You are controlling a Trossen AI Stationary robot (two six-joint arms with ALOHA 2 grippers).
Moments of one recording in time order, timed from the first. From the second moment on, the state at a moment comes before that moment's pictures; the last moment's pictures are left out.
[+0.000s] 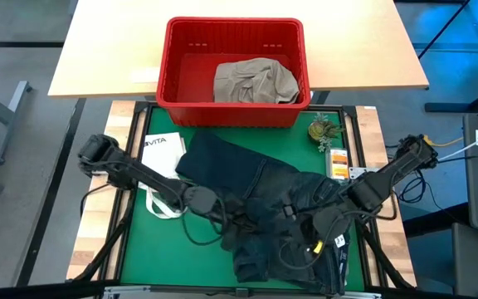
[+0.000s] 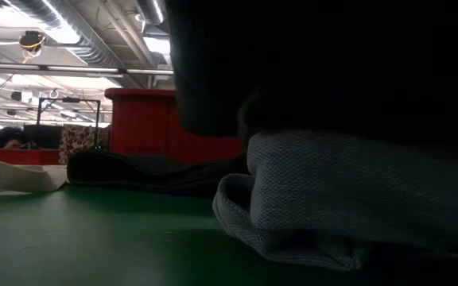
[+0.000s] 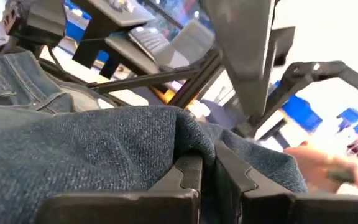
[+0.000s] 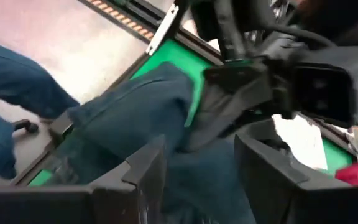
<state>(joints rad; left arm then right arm) -0.37 1.71 1.17 0.46 -0.09 -0.69 0.35 1.45 1.50 -0.63 0.33 -0.20</state>
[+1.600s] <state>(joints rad) -0.32 2.31 1.70 0.47 -0.16 -0.43 0.35 1.33 1.53 -1.01 0.18 0.02</state>
